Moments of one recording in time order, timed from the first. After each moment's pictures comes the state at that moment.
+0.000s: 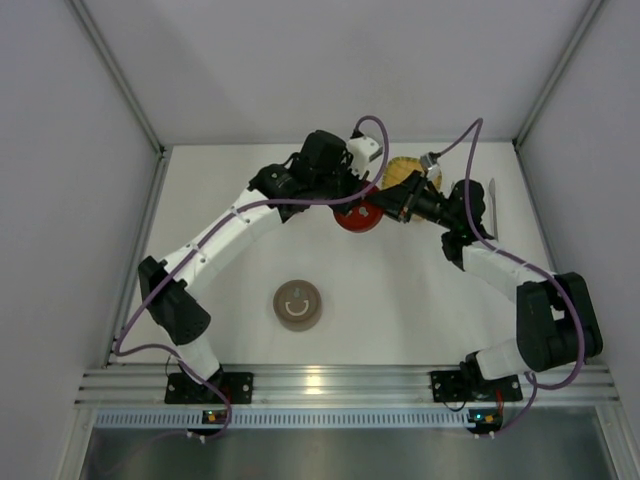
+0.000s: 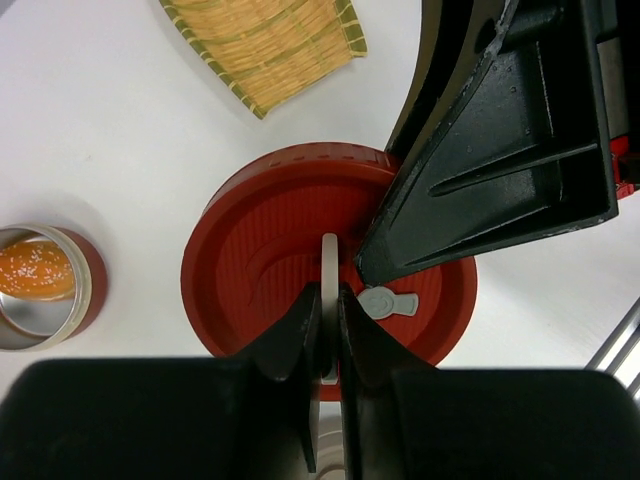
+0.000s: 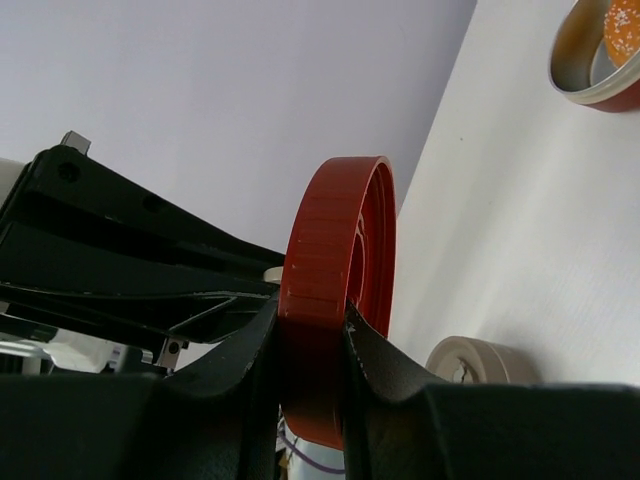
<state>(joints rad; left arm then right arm) -0.76 1.74 1.84 -0.72 0.13 0.03 0.25 1.43 0.78 0.74 -0.82 1.29</state>
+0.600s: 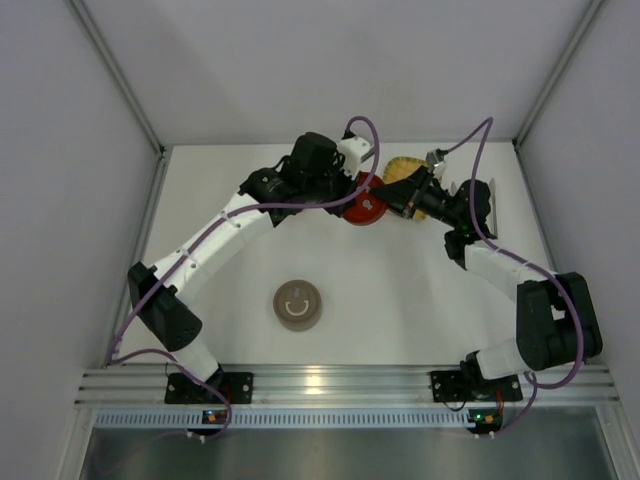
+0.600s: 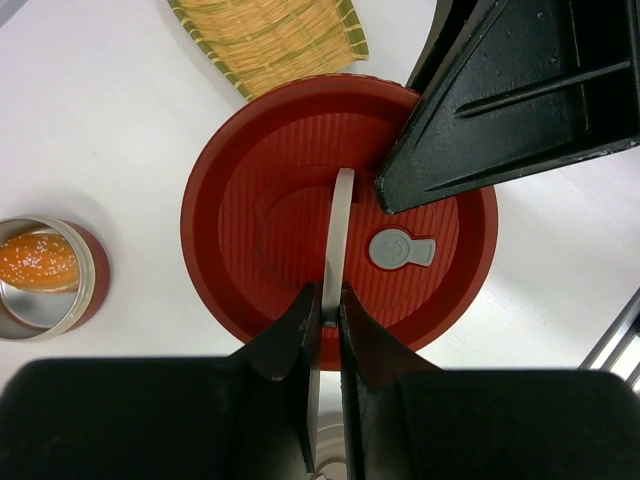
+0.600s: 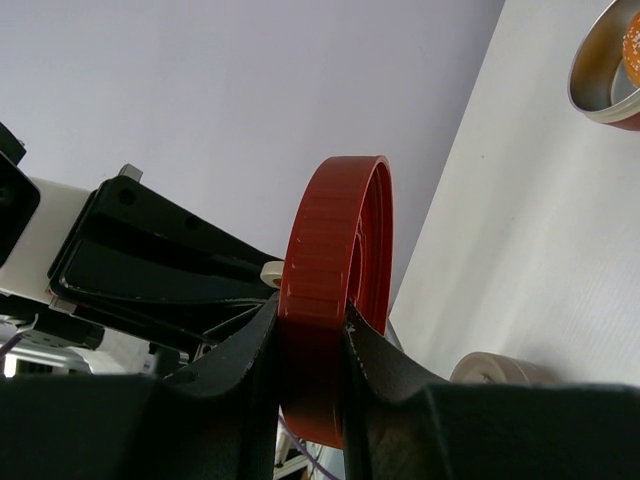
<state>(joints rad) -0.74 1.68 1.76 -0.68 0.13 0.02 0.22 1.43 0.78 0.82 -0.81 1.39</state>
